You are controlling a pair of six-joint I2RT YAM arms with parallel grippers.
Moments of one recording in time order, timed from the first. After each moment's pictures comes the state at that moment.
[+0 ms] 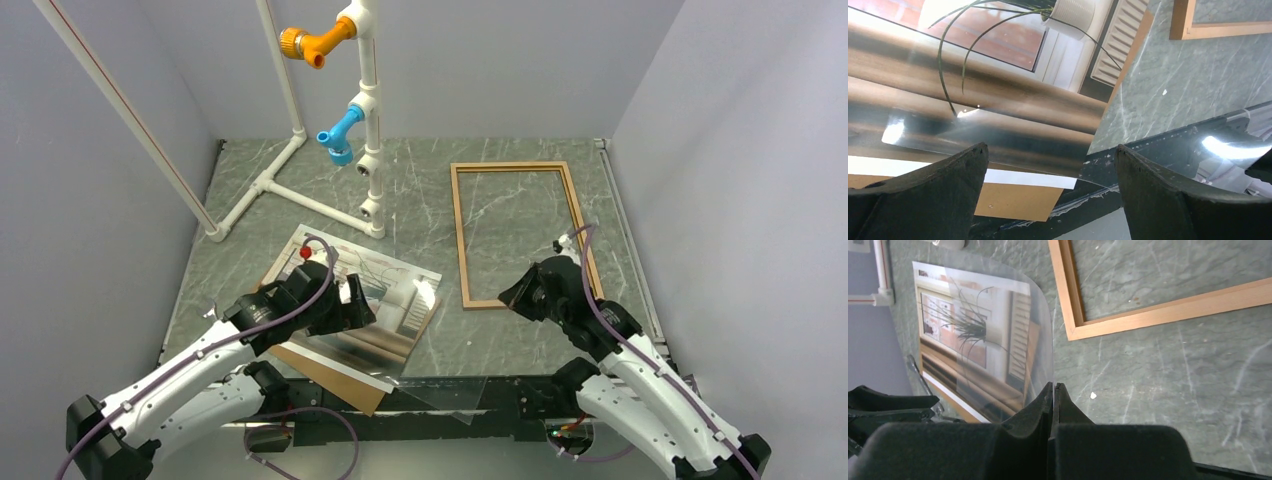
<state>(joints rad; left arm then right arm) -0.75 0.78 0.63 -0.72 -0.02 -0.86 0.56 0.63 0.59 -0.66 0.07 0.97</state>
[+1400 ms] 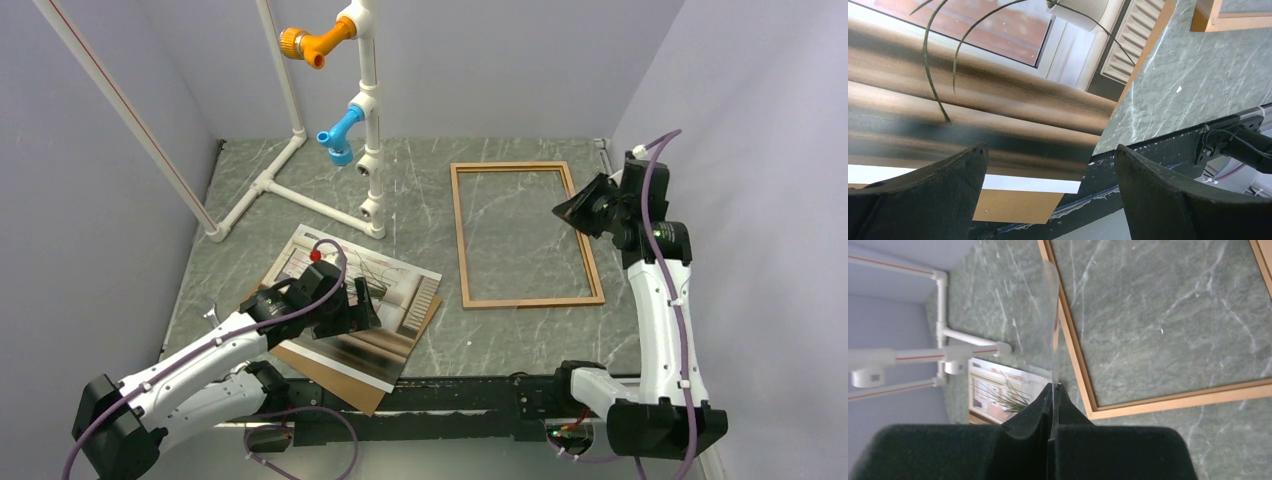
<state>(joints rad) -0.75 0.88 0.60 -0.65 0.02 -0.88 -0.05 1.06 1.26 -0.85 -0.23 0.63</state>
